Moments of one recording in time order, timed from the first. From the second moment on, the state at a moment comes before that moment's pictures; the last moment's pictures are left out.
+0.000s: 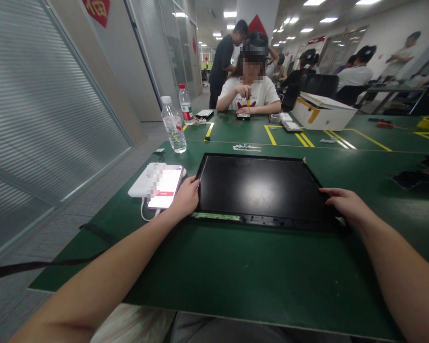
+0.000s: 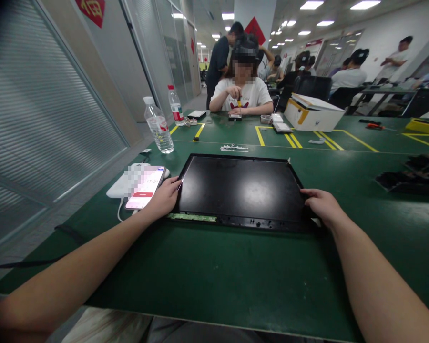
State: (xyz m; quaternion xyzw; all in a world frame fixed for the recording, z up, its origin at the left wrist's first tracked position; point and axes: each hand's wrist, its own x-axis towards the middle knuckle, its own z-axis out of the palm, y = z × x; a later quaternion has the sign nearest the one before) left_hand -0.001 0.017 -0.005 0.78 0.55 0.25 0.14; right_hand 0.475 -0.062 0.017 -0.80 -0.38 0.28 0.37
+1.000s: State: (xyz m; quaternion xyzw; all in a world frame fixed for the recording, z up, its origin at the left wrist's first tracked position) left_hand -0.007 0.021 0.007 0.67 0.56 0.35 0.33; right_hand 0.466 -0.066 0.027 -0.84 -0.39 0.23 0.31
